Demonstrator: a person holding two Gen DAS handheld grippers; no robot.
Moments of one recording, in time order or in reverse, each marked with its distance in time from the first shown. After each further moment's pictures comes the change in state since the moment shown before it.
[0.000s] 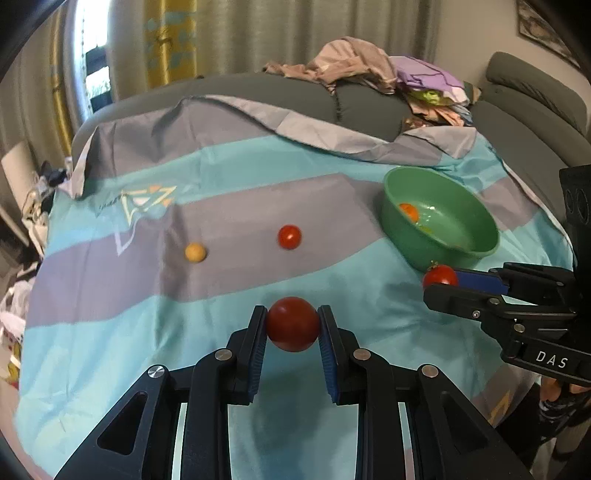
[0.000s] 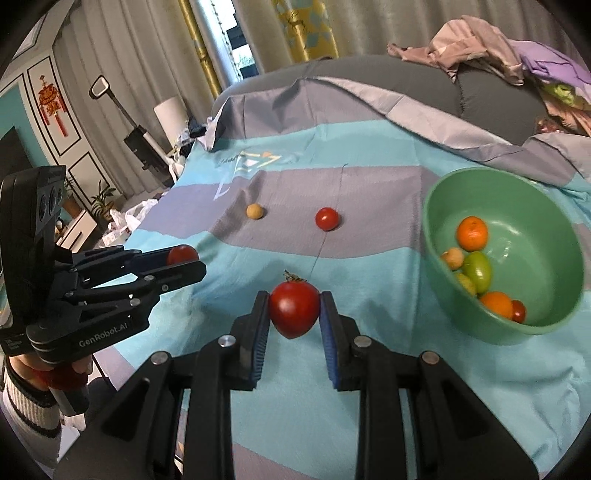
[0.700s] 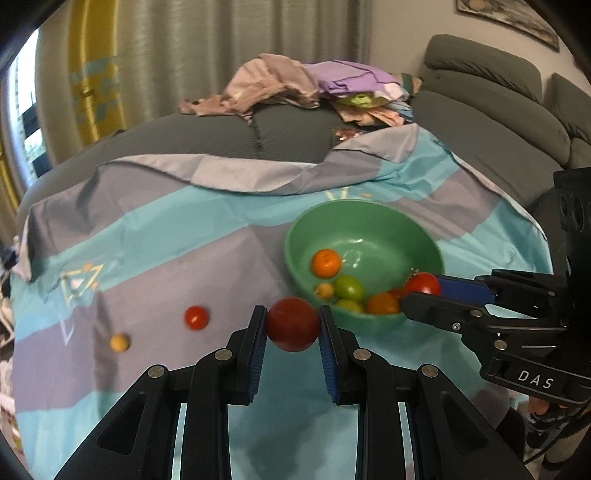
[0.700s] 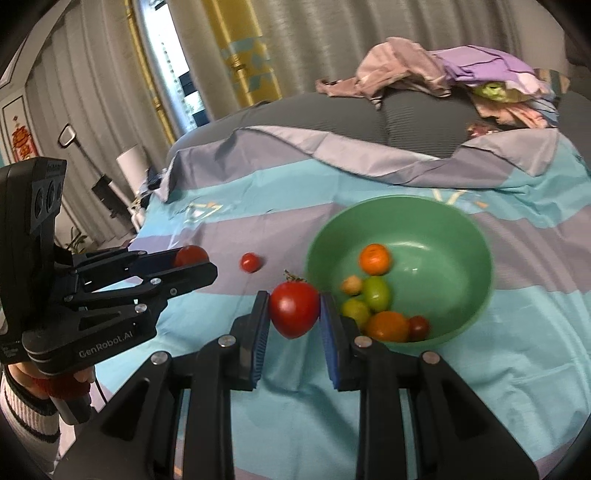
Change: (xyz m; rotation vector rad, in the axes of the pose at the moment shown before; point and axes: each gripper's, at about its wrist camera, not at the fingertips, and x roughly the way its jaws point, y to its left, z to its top) left arm 0.023 -0.097 0.061 0.177 -0.058 -0.122; right arm -0.058 -0.076 0.006 0.112 -0.136 -0.138
